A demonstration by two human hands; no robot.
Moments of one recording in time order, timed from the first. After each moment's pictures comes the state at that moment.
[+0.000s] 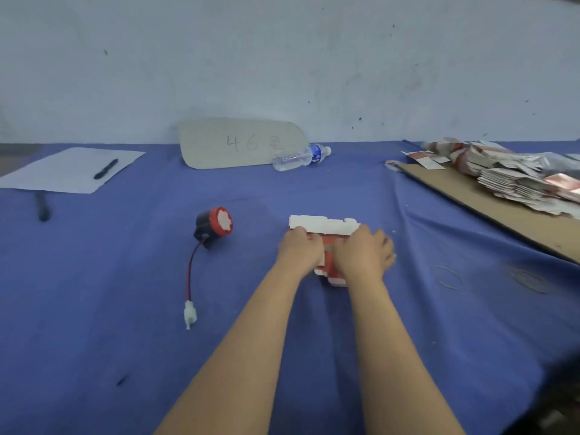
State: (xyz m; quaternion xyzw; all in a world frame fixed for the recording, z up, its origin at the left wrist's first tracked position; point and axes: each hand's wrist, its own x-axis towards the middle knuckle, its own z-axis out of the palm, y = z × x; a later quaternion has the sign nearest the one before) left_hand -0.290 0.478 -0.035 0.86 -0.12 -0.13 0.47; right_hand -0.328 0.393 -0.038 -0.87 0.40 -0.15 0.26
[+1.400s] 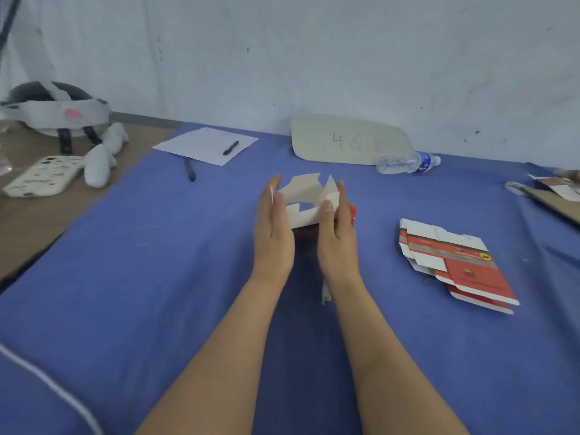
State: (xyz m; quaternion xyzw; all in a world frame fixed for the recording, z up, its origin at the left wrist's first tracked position) left_hand -0.279 0.661 -0.063 0.66 -0.07 0.22 0.72; right_hand -0.287 0.575 -0.063 -0.75 0.00 -0.23 0.62
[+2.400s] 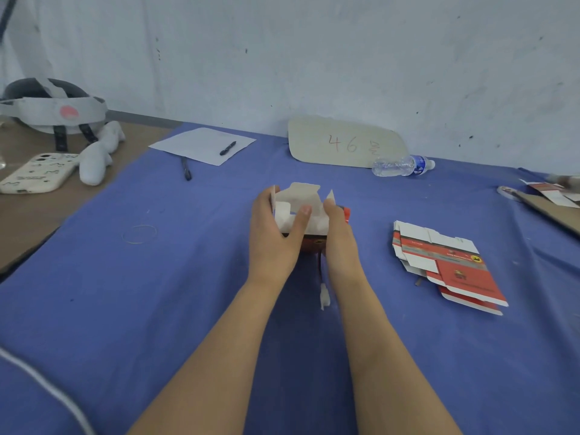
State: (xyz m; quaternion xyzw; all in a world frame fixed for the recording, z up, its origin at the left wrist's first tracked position) left_hand -0.287 0.660 -0.064 0.74 -0.05 0.25 0.63; right_hand -0.297 0.569 -0.051 -0.69 0.04 -0.10 0.72
